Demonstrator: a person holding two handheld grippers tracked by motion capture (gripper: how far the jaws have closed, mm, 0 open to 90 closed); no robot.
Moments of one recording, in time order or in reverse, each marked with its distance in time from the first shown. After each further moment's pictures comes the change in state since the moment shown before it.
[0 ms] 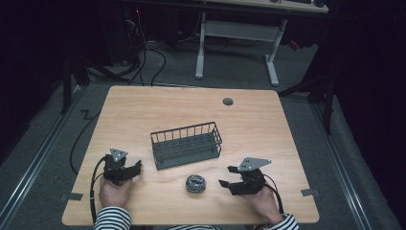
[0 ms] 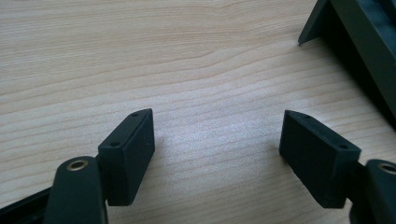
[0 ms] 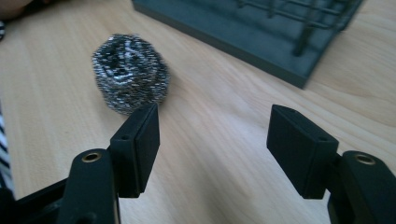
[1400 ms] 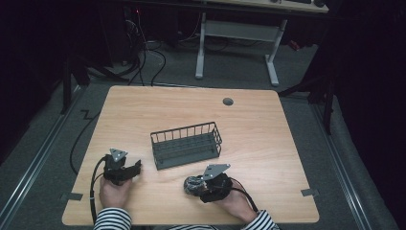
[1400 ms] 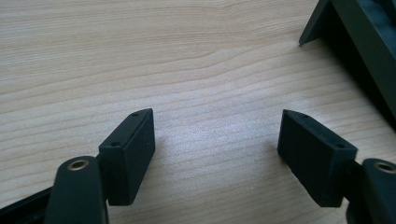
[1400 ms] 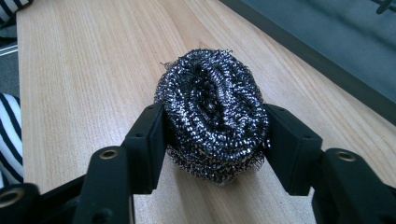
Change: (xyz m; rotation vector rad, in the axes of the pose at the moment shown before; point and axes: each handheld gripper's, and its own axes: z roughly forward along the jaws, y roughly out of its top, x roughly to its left) left arm 0.000 0.000 0.000 -0.001 0.002 -0.005; right arm 0.055 0.029 0.069 0.107 0.103 -0.167
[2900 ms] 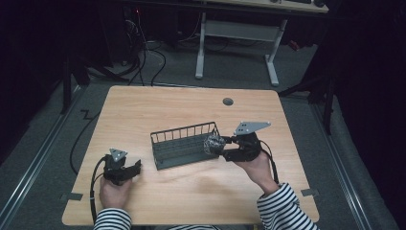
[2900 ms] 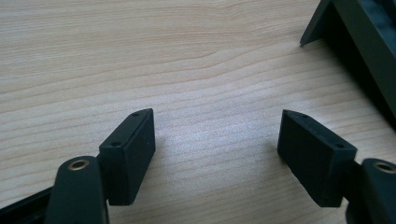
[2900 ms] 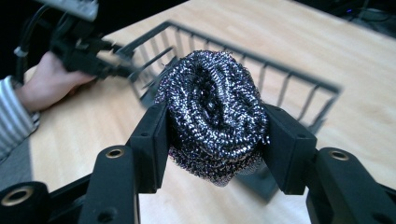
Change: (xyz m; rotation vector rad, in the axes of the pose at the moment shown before) left arm 0.000 0.000 0.000 0.001 0.003 -0.003; right arm -0.078 0.054 -0.105 -0.199 -0.064 0.157
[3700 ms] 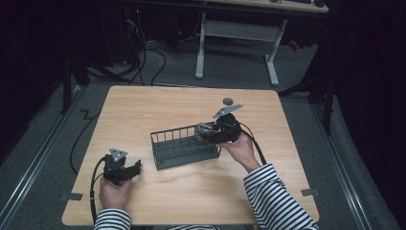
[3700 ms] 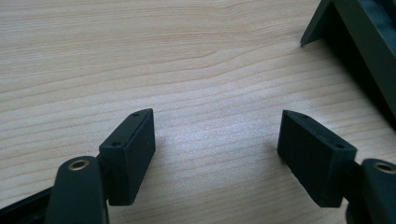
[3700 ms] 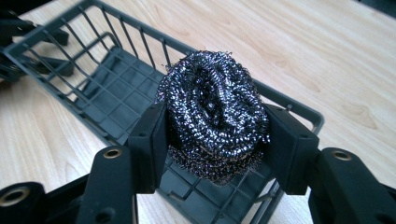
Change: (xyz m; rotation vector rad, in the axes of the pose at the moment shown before) left arm 0.000 0.000 0.000 -0.002 0.002 -0.003; right arm -0.038 0.029 0.072 0.166 -0.089 0.021
